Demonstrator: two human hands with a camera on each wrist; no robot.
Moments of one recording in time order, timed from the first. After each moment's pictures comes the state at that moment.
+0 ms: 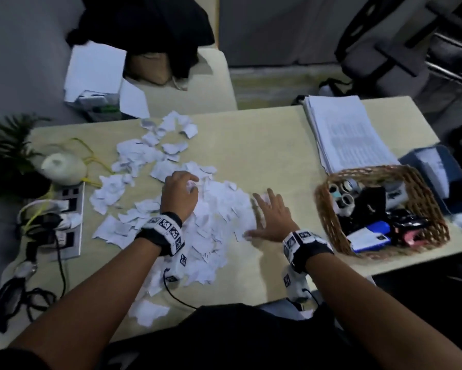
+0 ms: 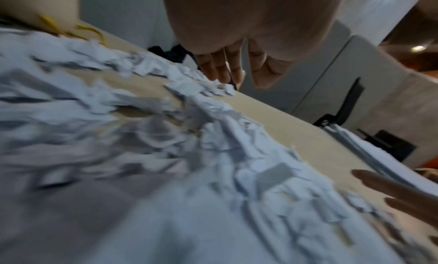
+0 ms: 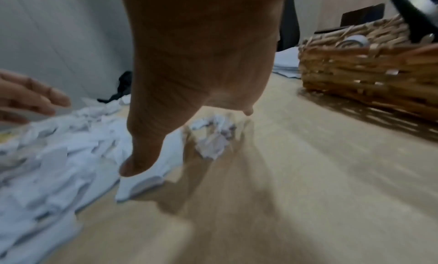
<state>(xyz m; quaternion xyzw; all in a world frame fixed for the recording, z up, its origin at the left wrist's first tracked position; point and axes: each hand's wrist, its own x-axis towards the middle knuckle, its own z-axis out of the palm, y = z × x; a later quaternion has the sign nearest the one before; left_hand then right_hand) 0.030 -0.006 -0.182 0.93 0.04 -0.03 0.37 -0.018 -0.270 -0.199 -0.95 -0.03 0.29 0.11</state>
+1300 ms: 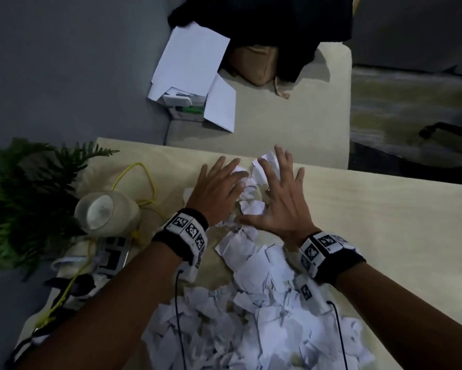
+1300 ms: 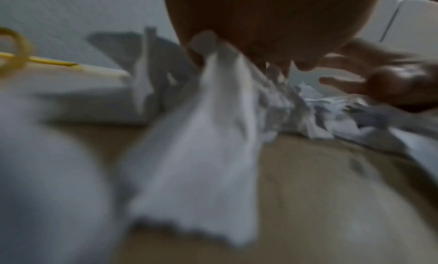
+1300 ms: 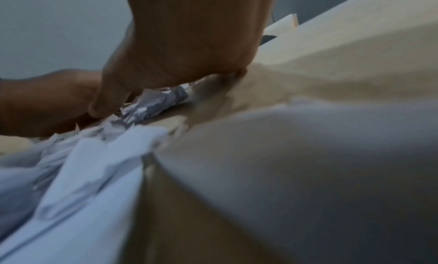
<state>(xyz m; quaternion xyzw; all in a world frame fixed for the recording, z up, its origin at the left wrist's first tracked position) 0.235 0.126 -0.256 0.98 -0.02 -0.09 0.20 0.267 -0.061 -0.266 -0.92 -0.29 0.04 0.26</state>
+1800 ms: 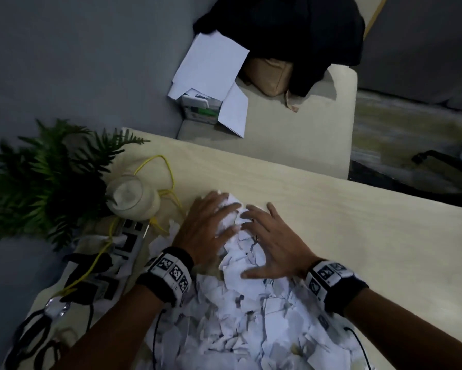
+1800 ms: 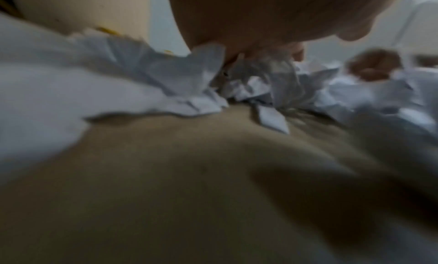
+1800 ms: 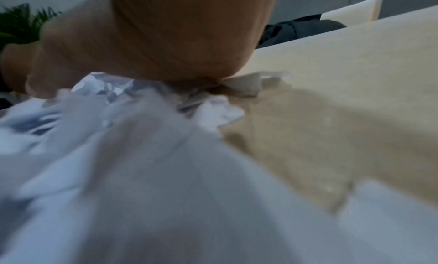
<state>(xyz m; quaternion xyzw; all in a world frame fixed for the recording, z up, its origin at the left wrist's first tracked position) 0.131 0.148 -0.260 0.96 -0.02 -0.03 0.26 0.206 -0.068 -0.257 -0.81 -0.54 0.11 0.23</state>
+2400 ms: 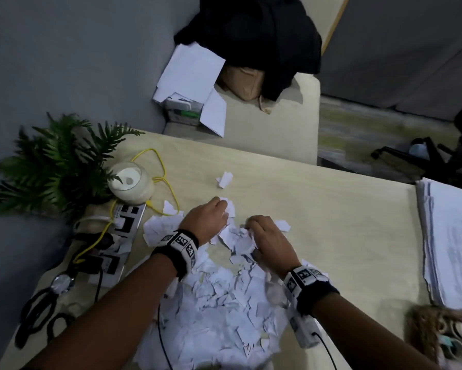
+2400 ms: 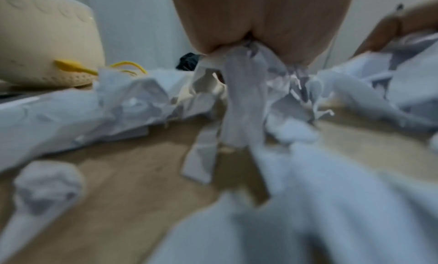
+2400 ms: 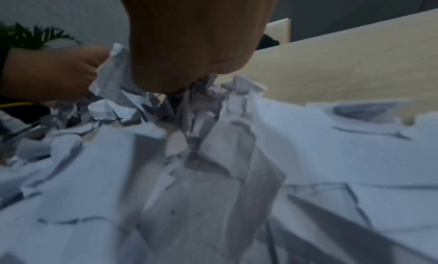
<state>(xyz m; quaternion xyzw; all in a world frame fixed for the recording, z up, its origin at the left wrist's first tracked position) 0.117 0.112 -0.235 0.99 -0.11 -0.04 0.12 0.130 -0.099 -0.230 -0.90 -0.36 0.13 0.23</state>
